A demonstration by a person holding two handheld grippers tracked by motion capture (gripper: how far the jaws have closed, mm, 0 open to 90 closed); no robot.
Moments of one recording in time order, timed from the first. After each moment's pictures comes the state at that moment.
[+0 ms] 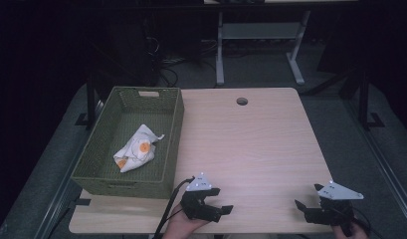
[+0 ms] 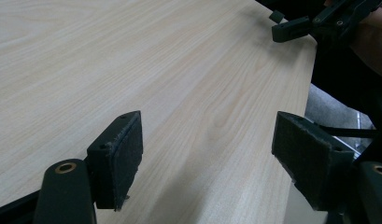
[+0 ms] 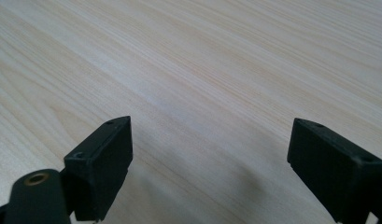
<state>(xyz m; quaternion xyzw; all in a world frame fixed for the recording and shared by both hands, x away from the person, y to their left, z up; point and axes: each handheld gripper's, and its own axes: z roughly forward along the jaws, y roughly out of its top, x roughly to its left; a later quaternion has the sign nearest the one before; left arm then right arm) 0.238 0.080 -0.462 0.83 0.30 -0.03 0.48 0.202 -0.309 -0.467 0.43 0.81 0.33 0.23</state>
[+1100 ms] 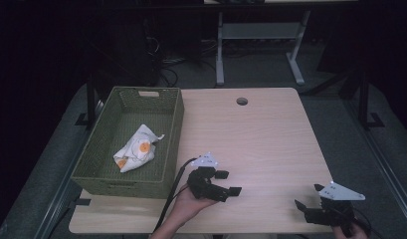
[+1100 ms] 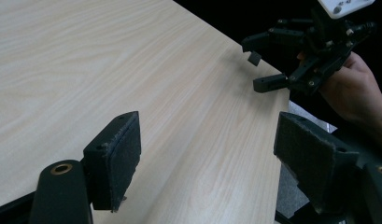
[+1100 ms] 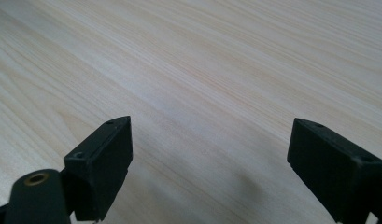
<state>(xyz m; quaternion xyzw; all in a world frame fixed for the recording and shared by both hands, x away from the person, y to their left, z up) 0.281 0.064 -0.418 0.81 0.28 -0.07 0.50 0.200 -0.309 -0.465 0.44 0.80 0.34 0.23</state>
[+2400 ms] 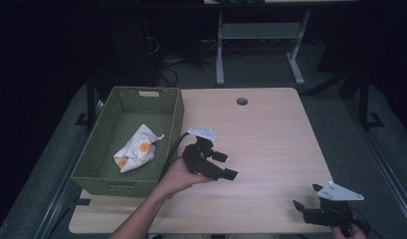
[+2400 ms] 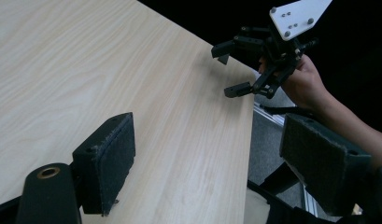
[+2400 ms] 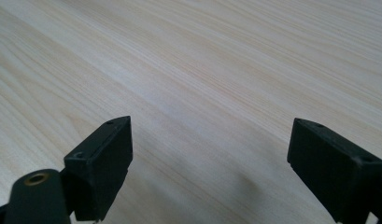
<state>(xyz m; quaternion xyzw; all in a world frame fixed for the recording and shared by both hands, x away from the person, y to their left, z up) 0.323 0.075 -0.357 0.85 0.22 -0.12 0.47 0.200 -0.305 -0.465 0.43 0.80 0.35 0.23</state>
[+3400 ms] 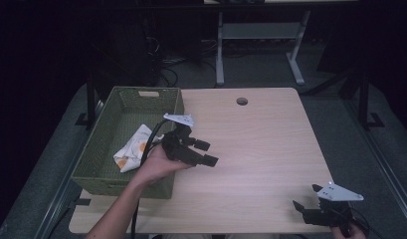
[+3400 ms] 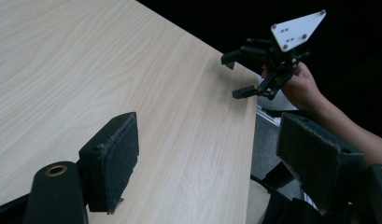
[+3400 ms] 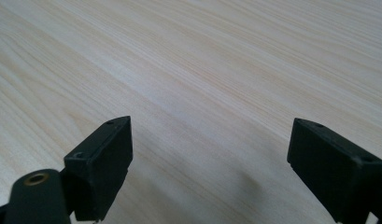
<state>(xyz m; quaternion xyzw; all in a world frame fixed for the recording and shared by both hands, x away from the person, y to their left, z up) 0.343 0.123 -0.332 0.84 0.23 -0.12 0.47 0.200 -0.305 -0.466 0.43 0.80 0.35 0.22</state>
